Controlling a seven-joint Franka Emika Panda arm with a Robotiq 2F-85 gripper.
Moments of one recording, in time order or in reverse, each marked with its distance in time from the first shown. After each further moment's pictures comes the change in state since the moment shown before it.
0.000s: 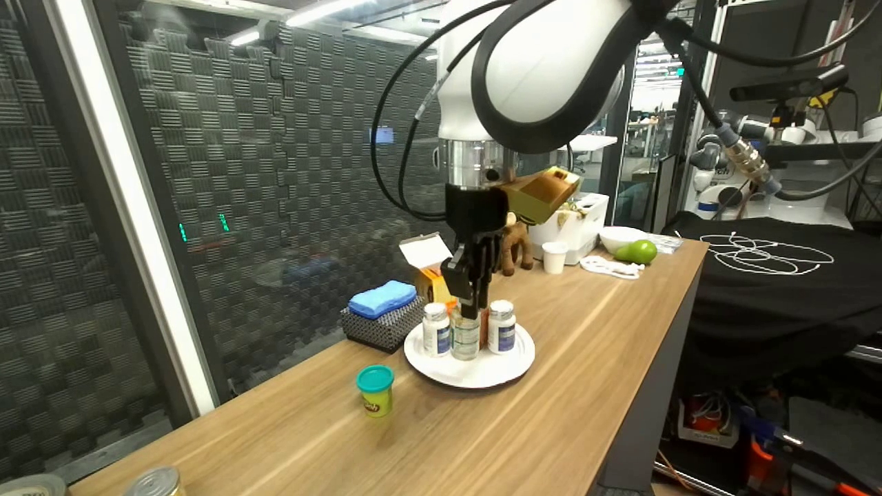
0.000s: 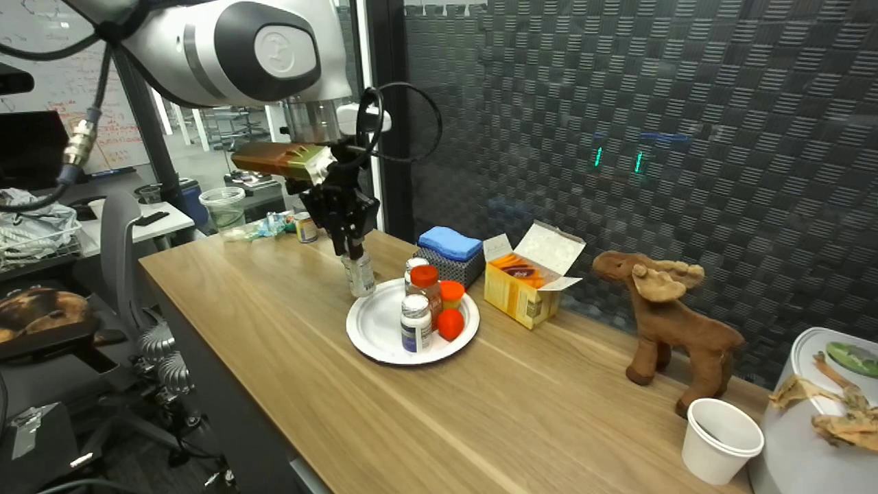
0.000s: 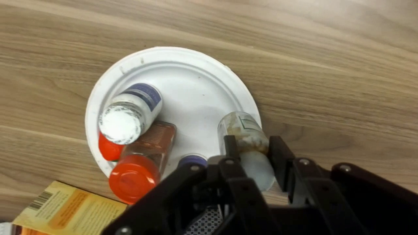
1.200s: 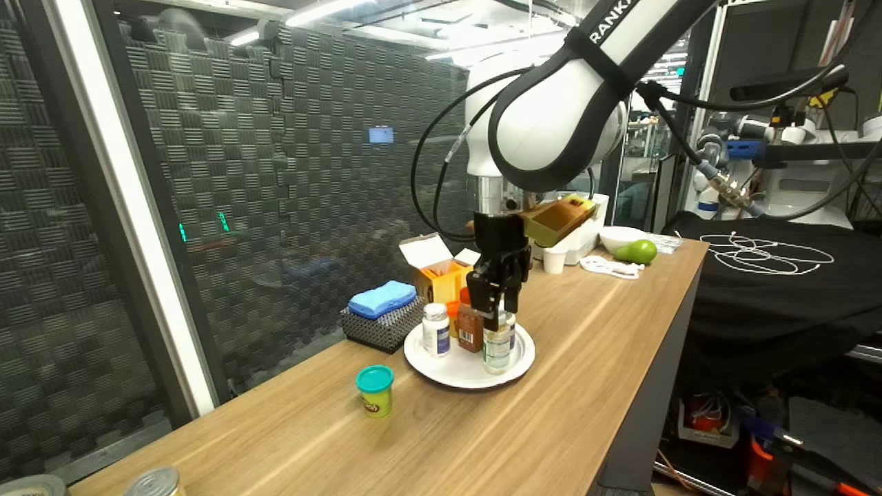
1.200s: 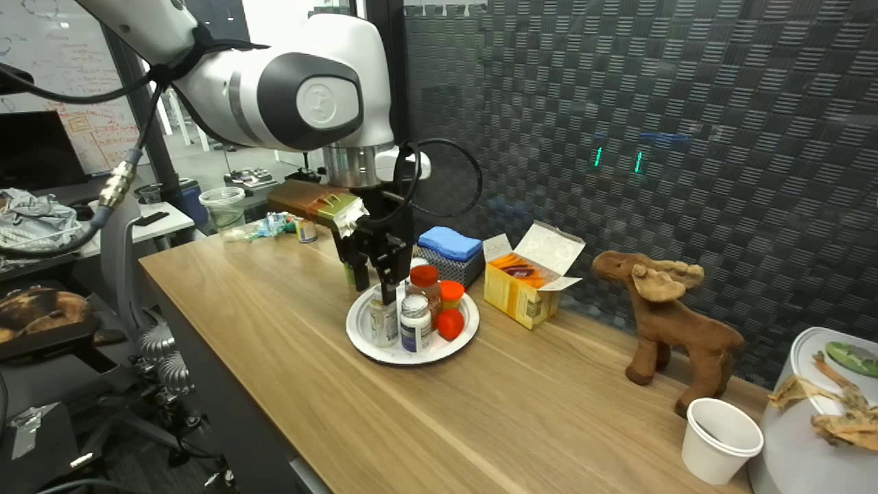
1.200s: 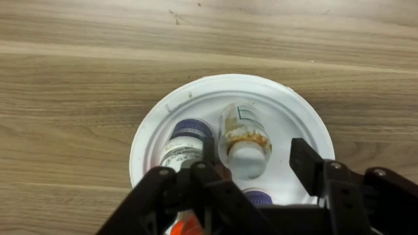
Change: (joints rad) arm -0.065 0.081 -0.043 -0.002 0.012 0.034 0.021
